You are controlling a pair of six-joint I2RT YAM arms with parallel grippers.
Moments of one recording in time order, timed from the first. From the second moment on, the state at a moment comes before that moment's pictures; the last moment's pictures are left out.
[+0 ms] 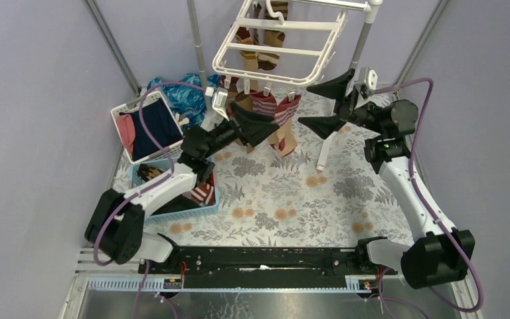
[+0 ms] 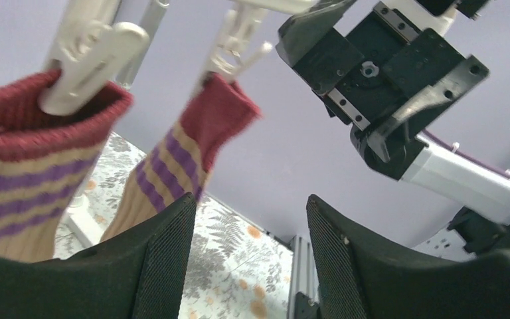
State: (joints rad) left arm -0.53 1.45 0.88 0.99 0.52 -0.86; right arm 0.18 1.23 1.08 0.68 -1.07 0.33
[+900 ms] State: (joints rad) left arm -0.53 0.62 0.39 0.28 0.22 -0.49; right arm 0.04 0.94 0.99 -0.36 -0.92 -0.14
